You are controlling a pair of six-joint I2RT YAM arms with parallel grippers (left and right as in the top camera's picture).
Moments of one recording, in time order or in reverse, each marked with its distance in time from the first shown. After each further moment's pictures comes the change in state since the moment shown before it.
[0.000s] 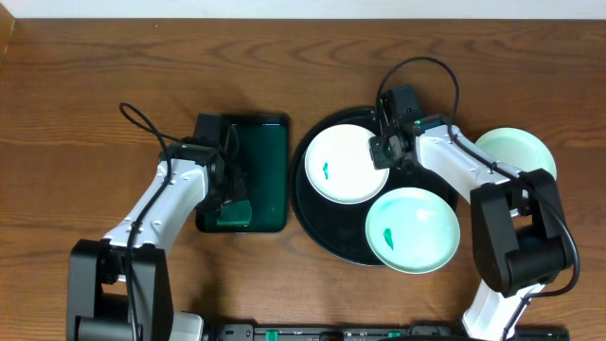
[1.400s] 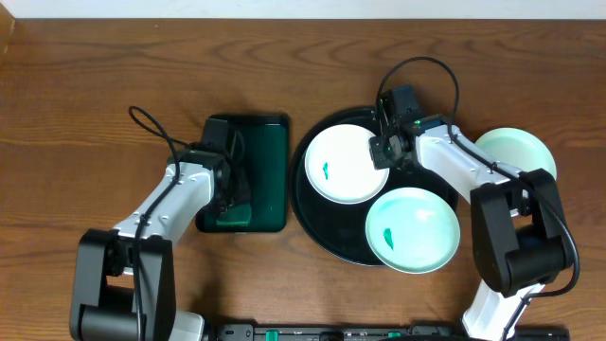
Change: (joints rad) left arm -0.023 0.031 -0.051 0.089 -0.006 -0.011; right arm 0.000 0.000 0.000 0.000 0.000 0.000
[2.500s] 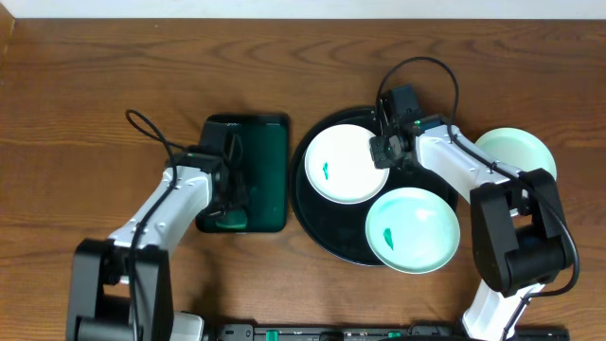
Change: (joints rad) left arm 0.000 -0.044 -0.002 -0.063 -0.007 -0.002; right arm 0.000 0.000 0.000 0.001 0.013 -0.005
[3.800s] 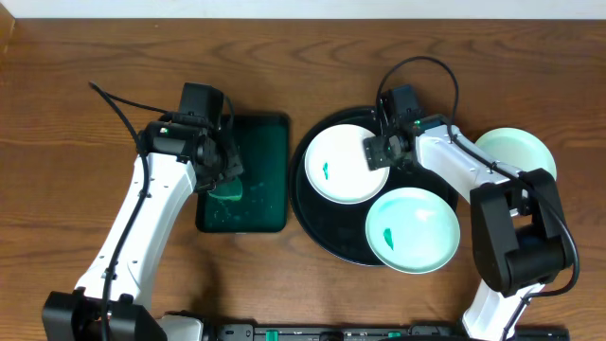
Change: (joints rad) left arm 0.000 -0.106 0.307 -0.271 0.004 0.014; right arm 0.000 0.000 0.000 0.005 0.006 -0.003
